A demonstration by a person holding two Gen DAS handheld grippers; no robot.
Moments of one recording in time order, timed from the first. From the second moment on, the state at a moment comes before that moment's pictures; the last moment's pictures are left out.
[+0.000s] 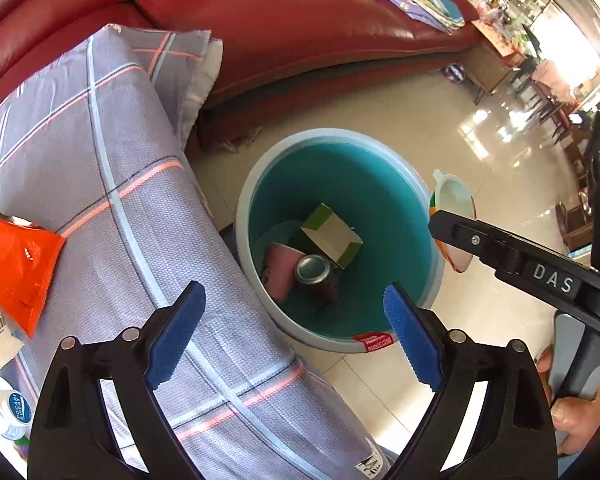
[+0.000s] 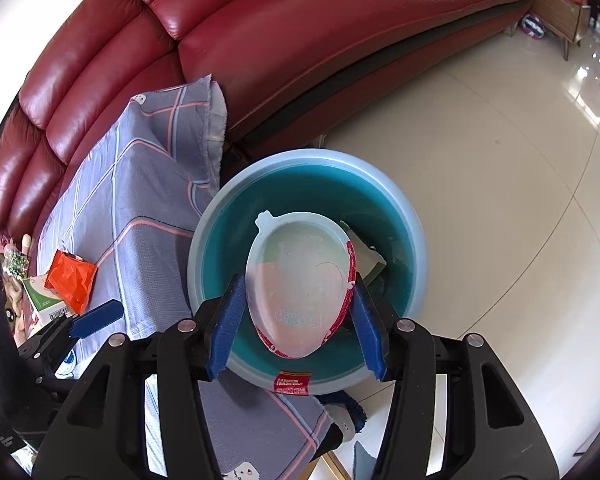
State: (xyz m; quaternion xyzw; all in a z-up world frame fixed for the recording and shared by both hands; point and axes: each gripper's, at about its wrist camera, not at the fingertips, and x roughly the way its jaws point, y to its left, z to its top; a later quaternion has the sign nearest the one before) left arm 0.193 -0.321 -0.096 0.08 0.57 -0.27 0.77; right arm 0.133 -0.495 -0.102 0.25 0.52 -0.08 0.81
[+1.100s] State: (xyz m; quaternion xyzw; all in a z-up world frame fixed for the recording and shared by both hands) left arm 0.153 -0.210 -0.039 0.03 0.53 -0.25 0.81; right arm 0.114 -0.410 -0.058 0.21 0.53 -0.09 0.82
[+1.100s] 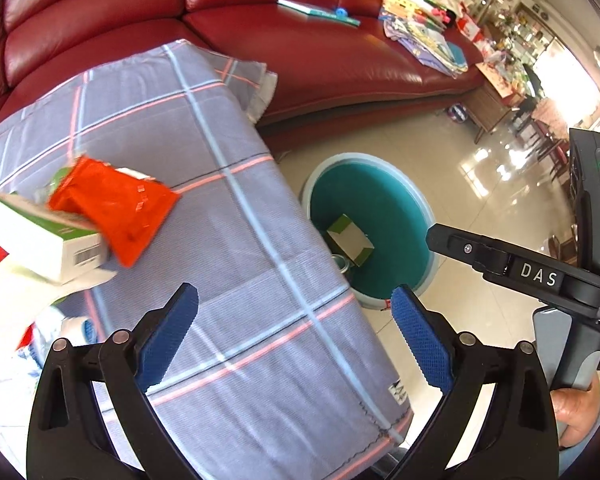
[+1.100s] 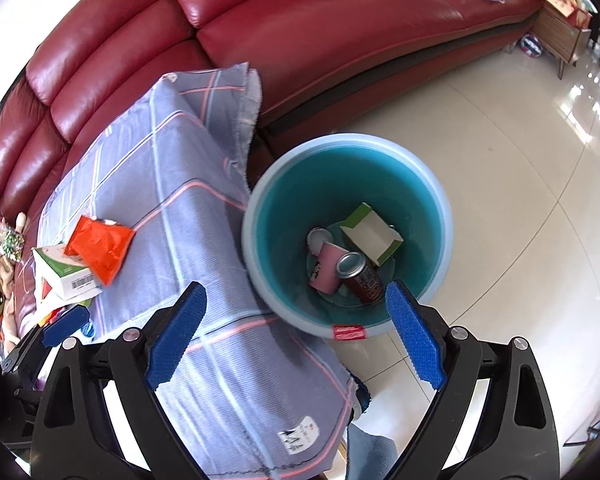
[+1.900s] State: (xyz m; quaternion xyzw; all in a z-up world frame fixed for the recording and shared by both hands) left arm 0.127 0.044 -0.028 -0.09 0.50 -0.10 0.85; right arm 0.162 -0.193 -0.010 0.08 0.53 0.09 0.84
